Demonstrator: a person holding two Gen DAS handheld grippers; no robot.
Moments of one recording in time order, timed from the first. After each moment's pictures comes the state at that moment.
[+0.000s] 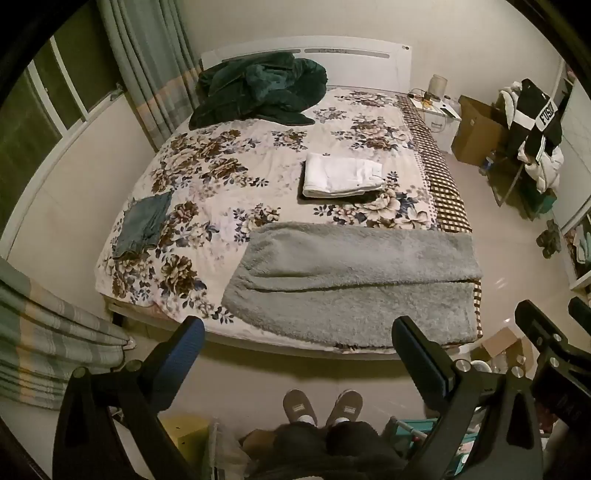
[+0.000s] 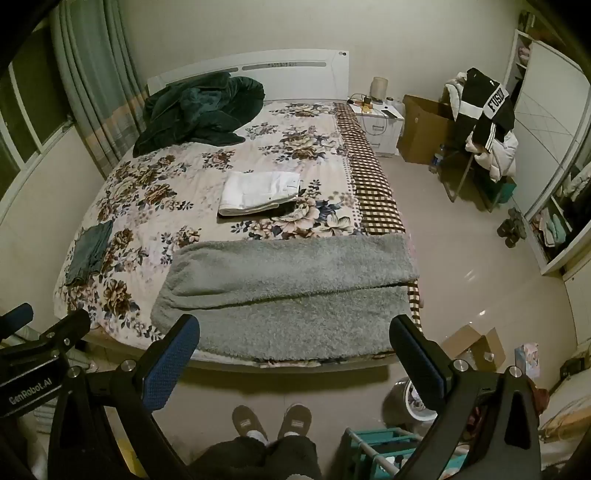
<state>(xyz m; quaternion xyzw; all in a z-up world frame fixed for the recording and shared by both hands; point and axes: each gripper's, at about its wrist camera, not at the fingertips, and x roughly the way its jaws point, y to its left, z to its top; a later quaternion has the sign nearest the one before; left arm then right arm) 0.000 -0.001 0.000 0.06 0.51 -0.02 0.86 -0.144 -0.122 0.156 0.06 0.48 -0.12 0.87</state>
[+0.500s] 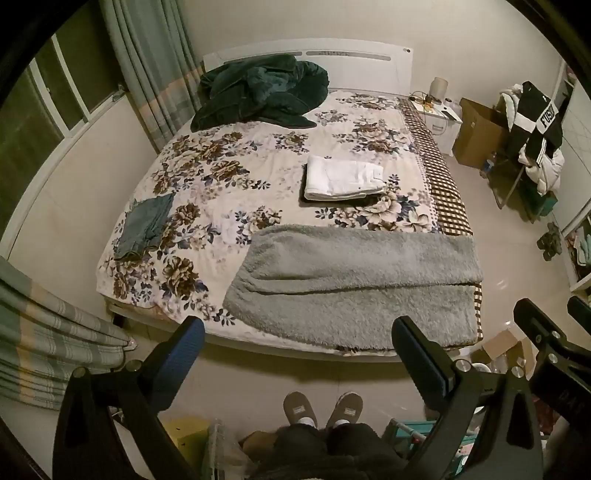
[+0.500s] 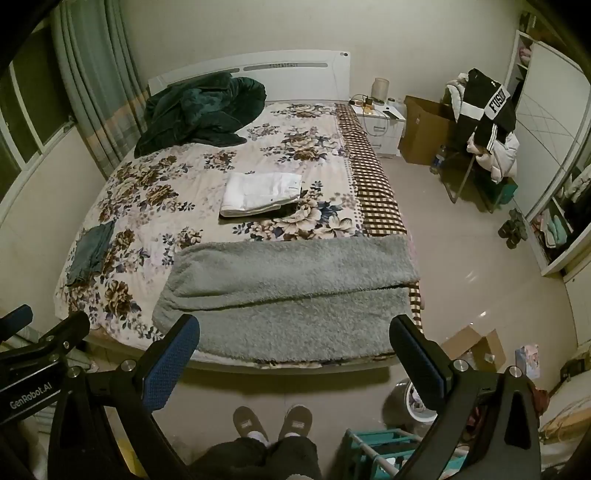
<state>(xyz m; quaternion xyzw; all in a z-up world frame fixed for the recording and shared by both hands) -0.001 0.002 0.011 0.05 0.51 -0.02 0.86 -0.144 -0.122 0.155 0.06 0.48 -0.11 0.87</state>
